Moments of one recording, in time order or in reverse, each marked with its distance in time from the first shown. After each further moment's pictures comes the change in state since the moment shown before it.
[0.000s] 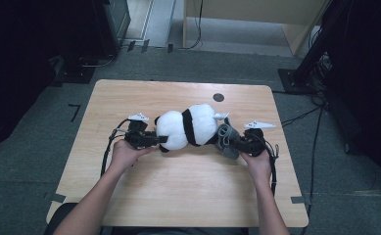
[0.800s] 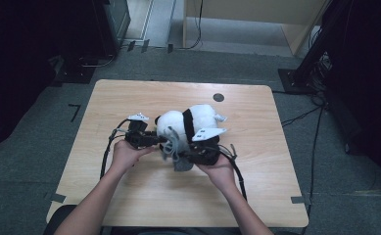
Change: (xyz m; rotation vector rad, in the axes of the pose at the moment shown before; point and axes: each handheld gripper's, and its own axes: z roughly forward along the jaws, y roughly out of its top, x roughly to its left) left arm -0.001 -0.001 0.000 -0.020 -0.004 -0.020; right arm 0.150 0.018 0.038 -0.009 0.408 -0.349
